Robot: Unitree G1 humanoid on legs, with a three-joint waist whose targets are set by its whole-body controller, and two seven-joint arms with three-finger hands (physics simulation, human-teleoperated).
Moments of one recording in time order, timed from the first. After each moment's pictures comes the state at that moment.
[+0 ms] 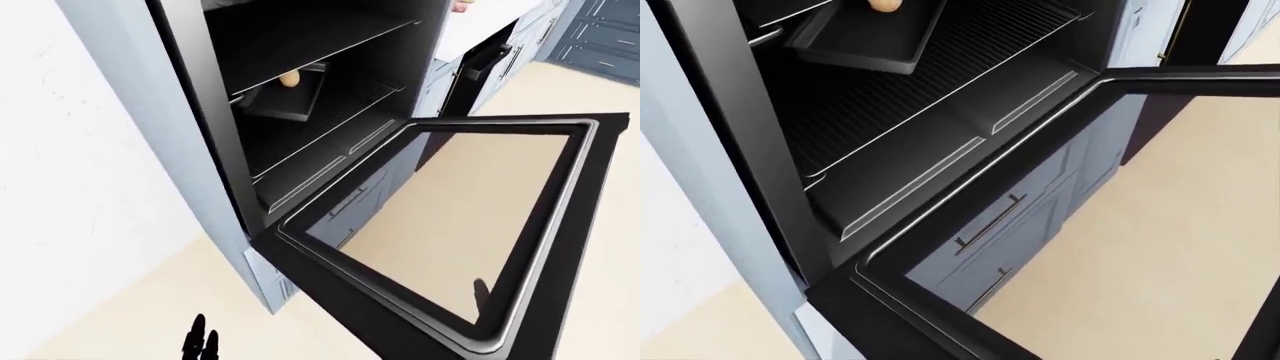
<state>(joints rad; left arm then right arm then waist) -0.02 0.13 0.36 1.40 -0.41 -0.88 -0.57 -0.12 -0.29 -0.38 1.26 0.99 -0.48 0.90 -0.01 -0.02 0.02</state>
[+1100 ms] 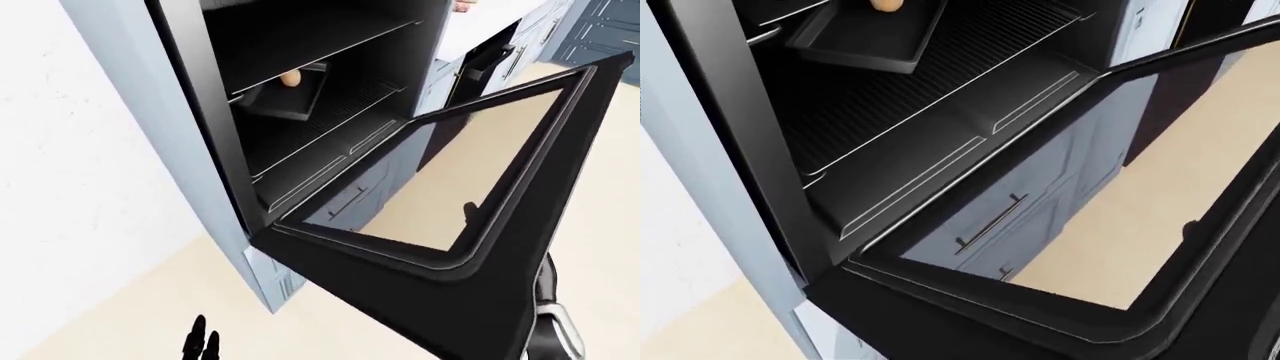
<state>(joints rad) -0.02 0.12 0.36 1.41 -0.43 -0.87 -0.58 0.07 -0.16 -0.46 -0.03 0.81 0.18 0.45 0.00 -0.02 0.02</state>
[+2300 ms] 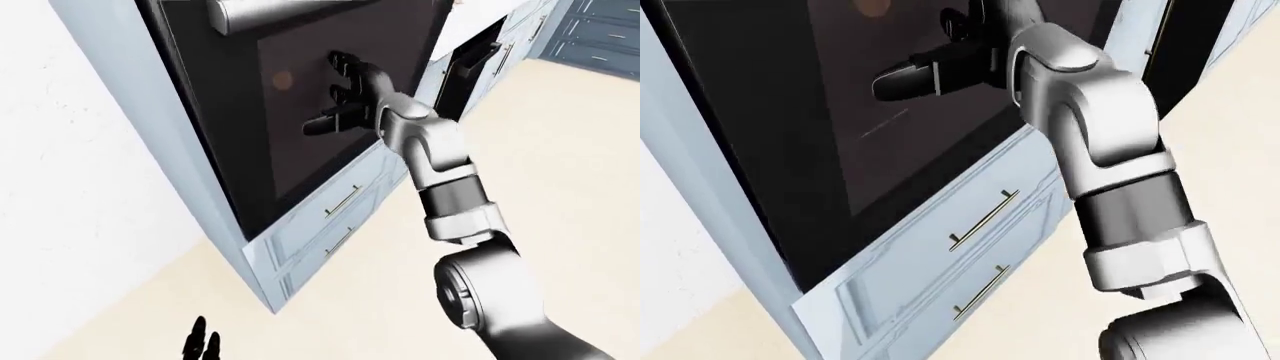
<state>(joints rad) -0.02 0.12 0.37 1.41 -0.45 -0.86 -0.61 -1.17 -0.10 -0.01 0.55 0.20 0.64 0.15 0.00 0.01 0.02</state>
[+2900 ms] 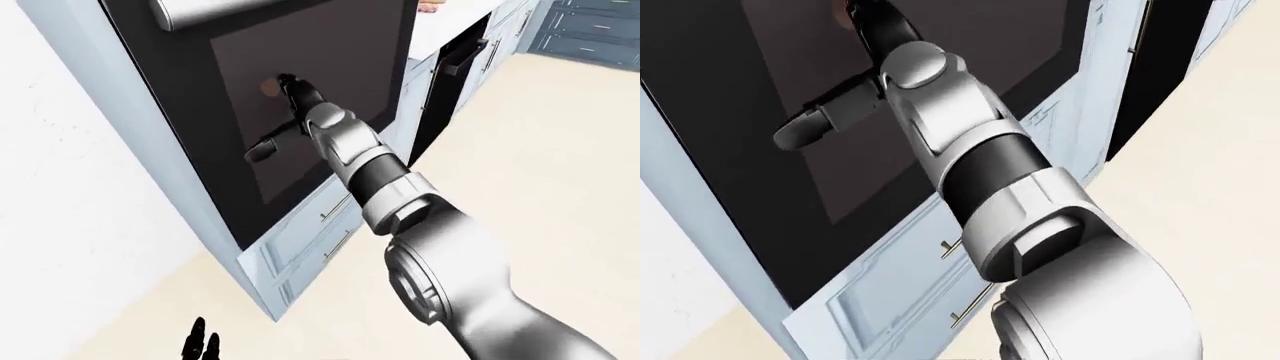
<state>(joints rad) -0.01 0.12 0.37 1.41 -0.46 -0.86 -0.62 -1.52 0.14 -0.04 1.27 -0.10 0.34 0.05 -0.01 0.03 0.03</state>
